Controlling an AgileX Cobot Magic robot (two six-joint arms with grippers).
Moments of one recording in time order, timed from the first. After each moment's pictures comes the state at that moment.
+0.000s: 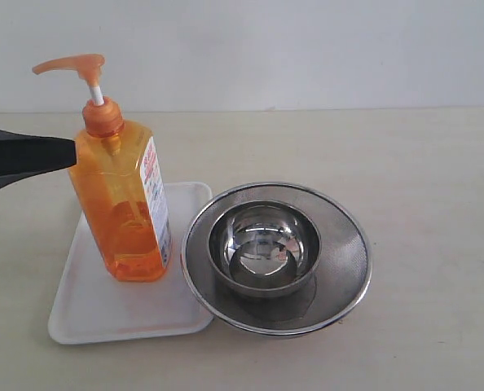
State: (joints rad) left arm 0.23 1.35 -0.59 1.59 -1.21 -1.43; right arm 0.05 0.00 0.00 0.02 0.35 0.00
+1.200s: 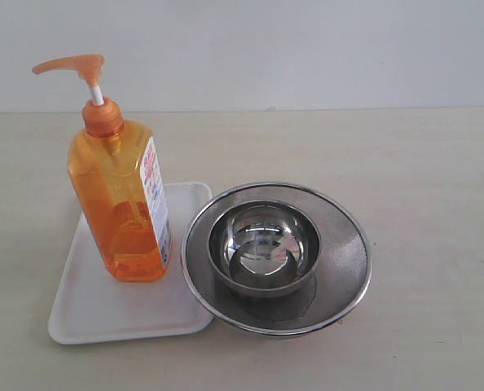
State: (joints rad) left arm 0.23 0.54 -0.31 1.40 -1.22 -1.45; right arm 0.05 0.00 0.00 0.02 0.35 0.00
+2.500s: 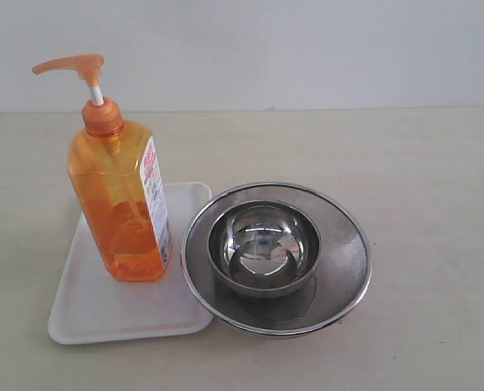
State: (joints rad) left arm -0.11 0.00 -0.09 1.36 0.03 -1.47; right arm 0.05 0.00 0.00 0.02 0.35 0.00
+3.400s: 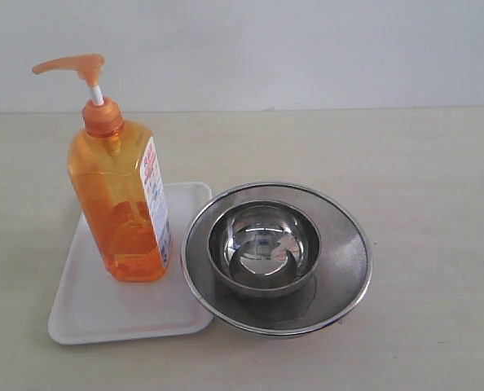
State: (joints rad) left arm -0.11 0.00 0.00 0.12 -0.07 -0.51; right arm 0.05 0.00 0.00 0.02 0.35 0.00
